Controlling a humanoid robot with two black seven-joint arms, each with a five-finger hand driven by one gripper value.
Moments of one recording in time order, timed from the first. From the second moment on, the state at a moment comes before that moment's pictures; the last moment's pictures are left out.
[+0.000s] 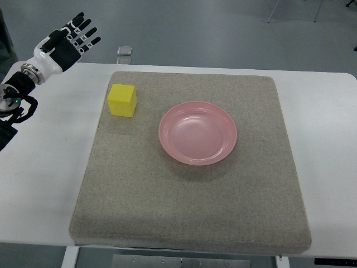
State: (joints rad) left arm -0.95 0.38 -0.67 -0.40 -0.33 -0.58 0.06; right arm 0.00 0.00 -0.10 0.16 -0.06 -0.08 0.01
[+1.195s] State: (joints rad) left arm -1.06 0.39 -0.65 -0.41 0.50 -0.61 -0.12; right arm 0.00 0.00 -0.10 0.16 -0.06 -0.08 0.01
